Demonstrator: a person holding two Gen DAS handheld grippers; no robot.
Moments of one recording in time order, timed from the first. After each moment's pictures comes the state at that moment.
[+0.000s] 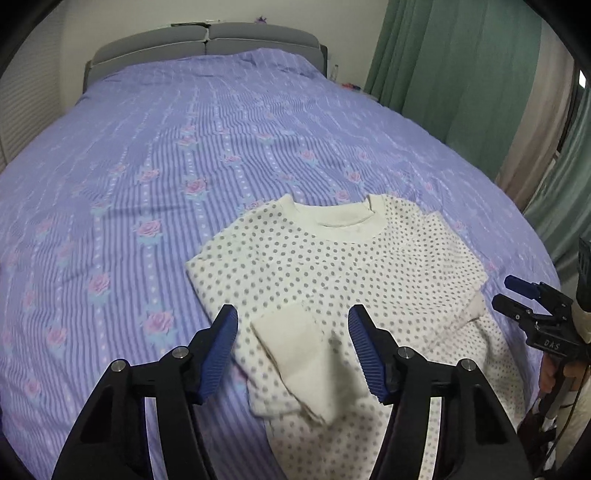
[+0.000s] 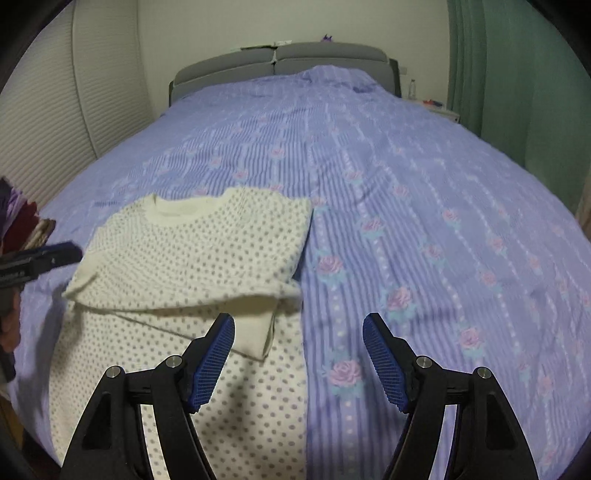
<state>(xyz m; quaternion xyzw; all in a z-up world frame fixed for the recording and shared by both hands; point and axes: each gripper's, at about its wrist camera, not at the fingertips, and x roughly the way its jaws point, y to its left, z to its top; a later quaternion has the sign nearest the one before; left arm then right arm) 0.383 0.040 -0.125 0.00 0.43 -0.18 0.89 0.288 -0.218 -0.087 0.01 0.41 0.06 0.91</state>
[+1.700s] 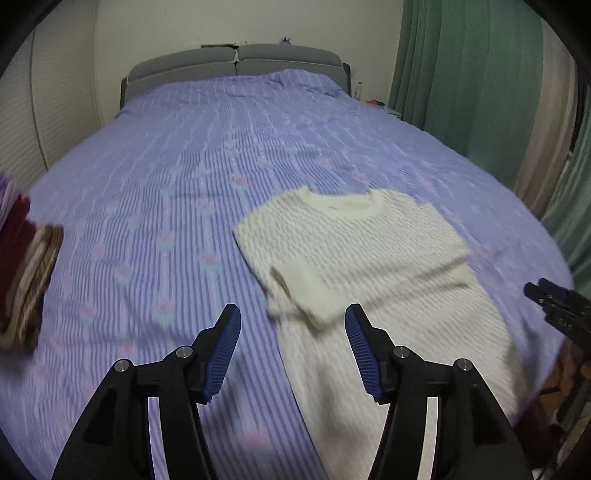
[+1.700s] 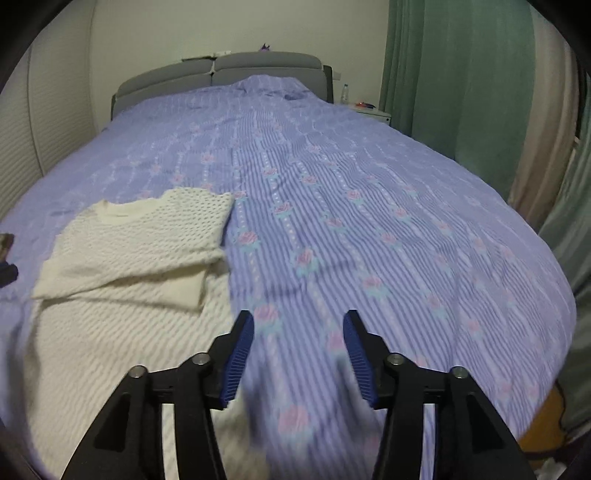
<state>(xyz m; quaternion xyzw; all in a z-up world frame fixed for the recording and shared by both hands) 0.273 0.058 -0.093 0.00 0.40 -0.11 0.91 0.201 -0.238 -0.061 0.01 0.39 -0.07 0.92</state>
